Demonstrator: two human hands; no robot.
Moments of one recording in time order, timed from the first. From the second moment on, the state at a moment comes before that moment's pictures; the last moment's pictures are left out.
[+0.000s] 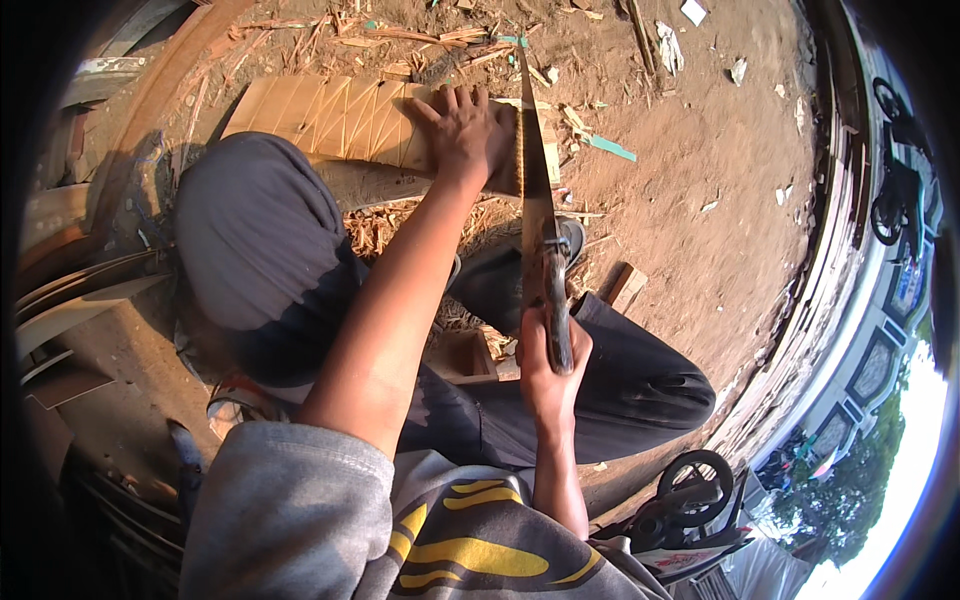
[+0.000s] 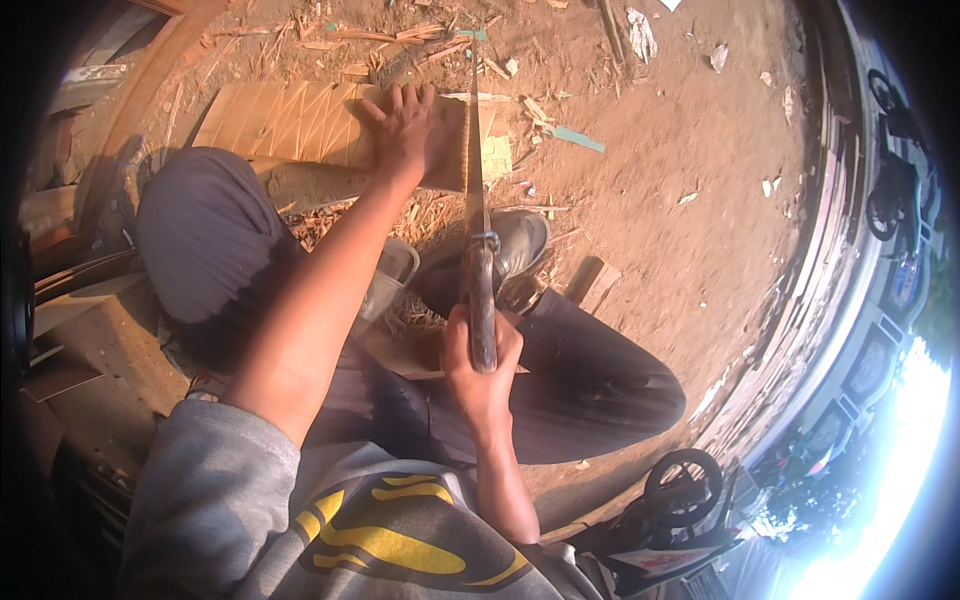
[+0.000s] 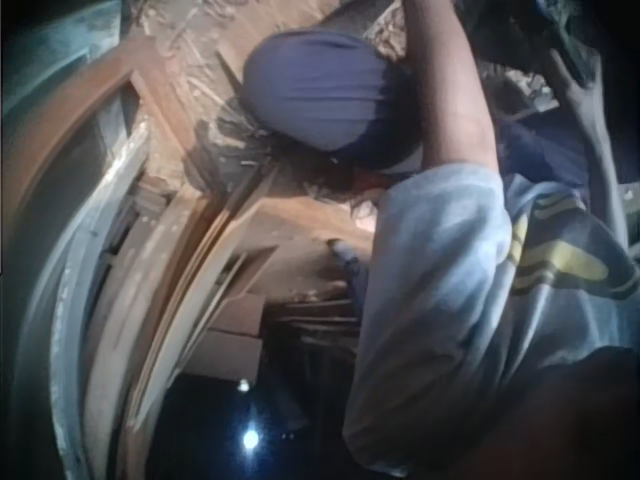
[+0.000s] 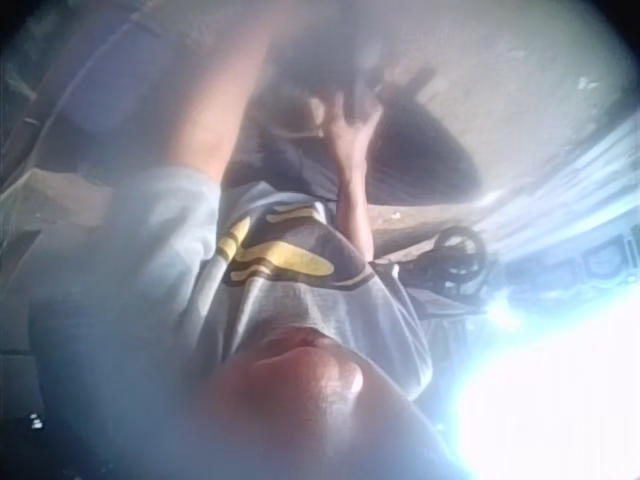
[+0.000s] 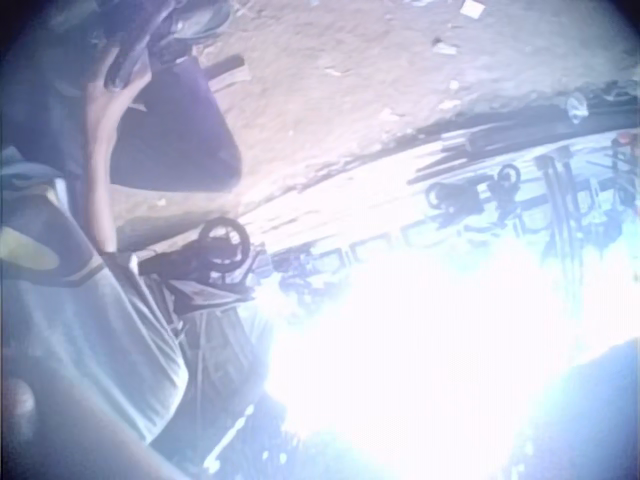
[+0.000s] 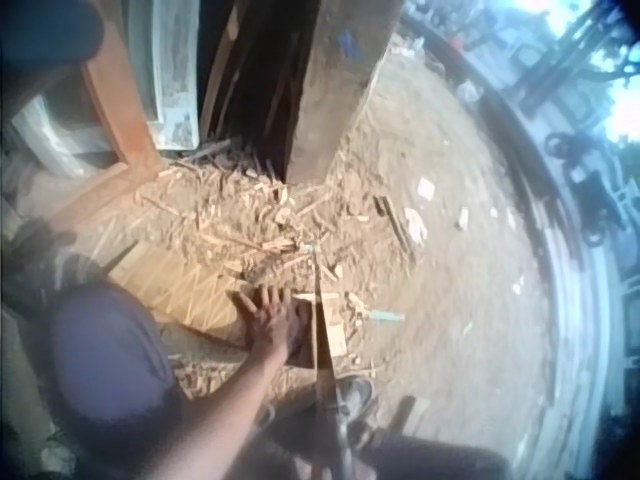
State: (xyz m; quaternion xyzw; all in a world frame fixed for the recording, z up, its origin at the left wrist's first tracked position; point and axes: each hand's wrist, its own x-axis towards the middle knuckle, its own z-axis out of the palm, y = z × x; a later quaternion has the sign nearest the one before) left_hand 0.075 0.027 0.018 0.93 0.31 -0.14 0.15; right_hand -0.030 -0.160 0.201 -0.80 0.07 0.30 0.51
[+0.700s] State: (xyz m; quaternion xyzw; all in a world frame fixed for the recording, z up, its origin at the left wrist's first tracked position) left_hand 0.072 0.023 0.005 0.95 0.30 -0.07 0.10; right_hand -0.015 -0.145 0.188 -0.79 0.09 0.30 0.53
